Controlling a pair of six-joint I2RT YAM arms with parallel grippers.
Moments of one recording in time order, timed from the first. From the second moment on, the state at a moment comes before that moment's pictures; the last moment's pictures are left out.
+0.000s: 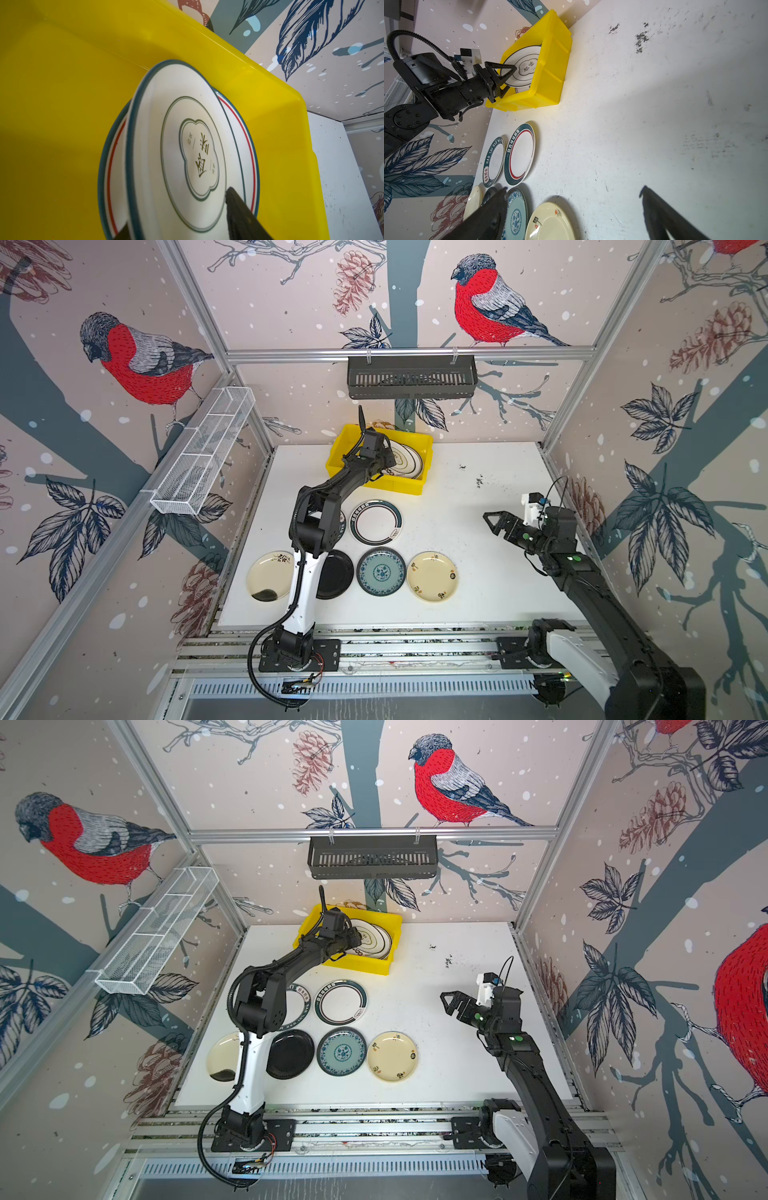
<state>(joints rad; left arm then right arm) -0.36 2.30 1.89 -0.24 0.04 -0.57 0.01 0.92 0.52 -0.16 -0.52 0.53</state>
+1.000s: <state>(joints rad) -0.40 1.95 1.43 -0.09 -0.11 -0.52 0.12 0.80 0.43 -0.26 -0.51 0.55</state>
